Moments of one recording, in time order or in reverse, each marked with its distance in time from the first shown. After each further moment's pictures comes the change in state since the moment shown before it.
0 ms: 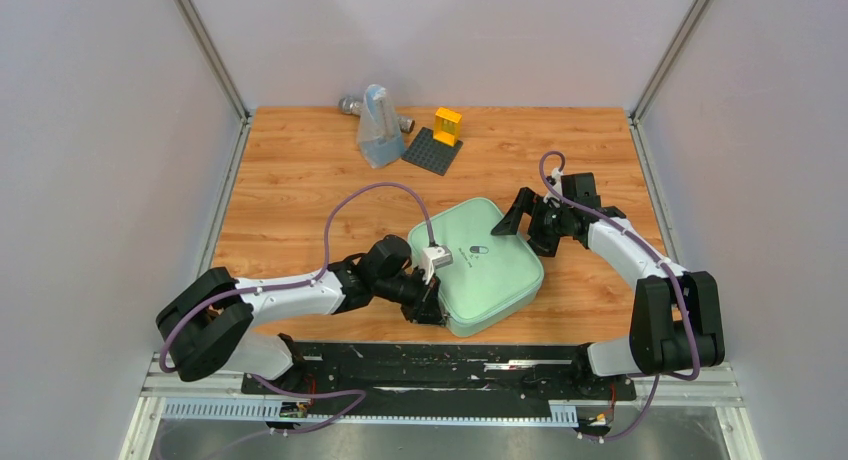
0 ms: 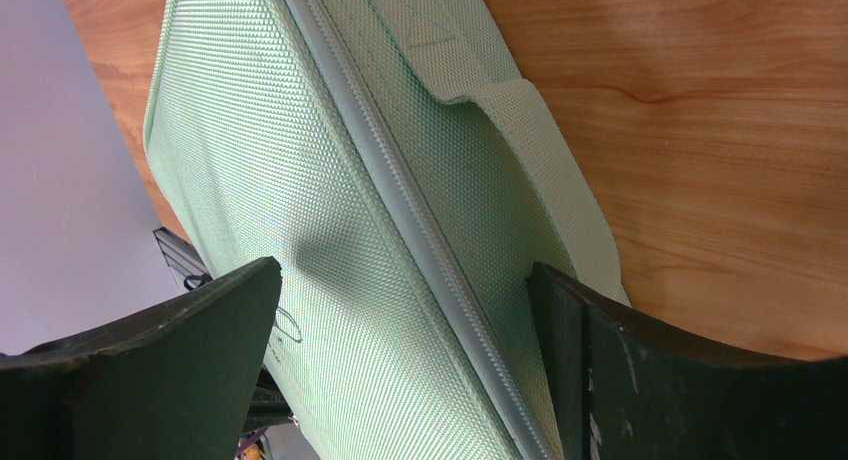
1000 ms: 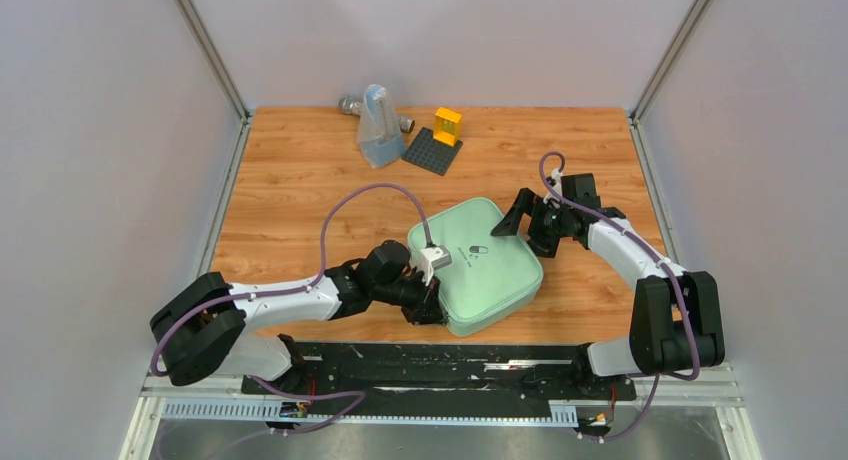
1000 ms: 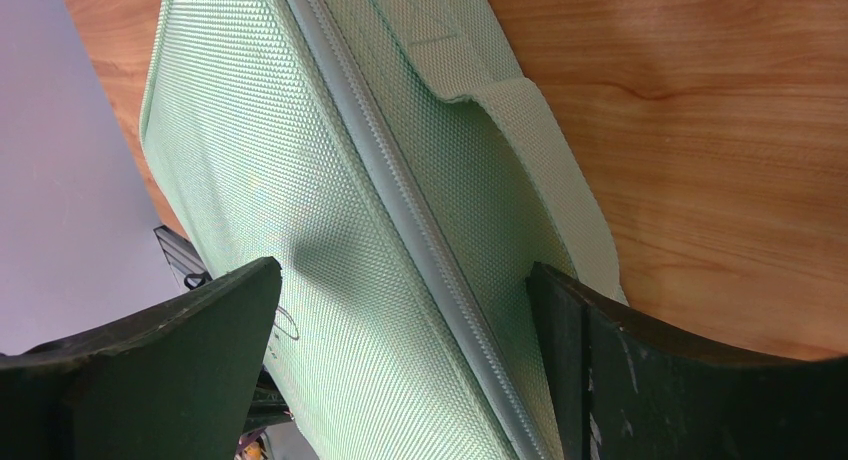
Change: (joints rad) left arm -0.035 -0.039 -0.028 0.037 -0.104 -0.042; right arm 0.000 0.000 -0.005 0.002 -0.004 0.000
